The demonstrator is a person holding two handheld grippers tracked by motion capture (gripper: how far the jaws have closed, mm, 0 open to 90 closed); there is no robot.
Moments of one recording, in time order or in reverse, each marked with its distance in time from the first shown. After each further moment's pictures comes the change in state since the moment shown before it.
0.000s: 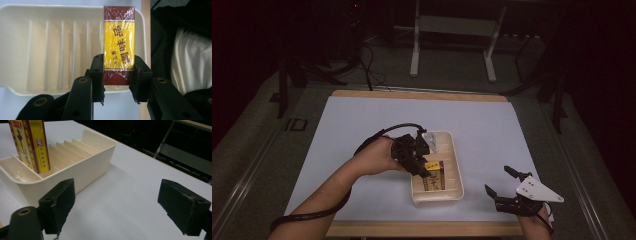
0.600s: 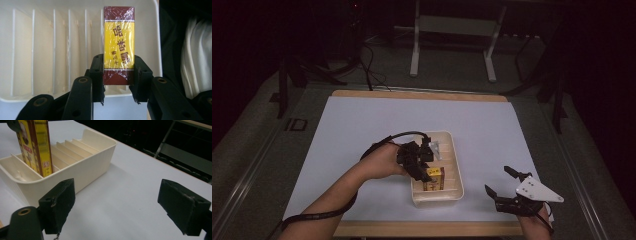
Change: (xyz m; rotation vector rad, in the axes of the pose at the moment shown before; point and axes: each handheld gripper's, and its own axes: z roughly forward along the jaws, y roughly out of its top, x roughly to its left) left arm 0.006 -0.002 0.035 0.063 -0.006 0.005; right arm 0.000 -0.001 0.000 0.002 0.002 0.000
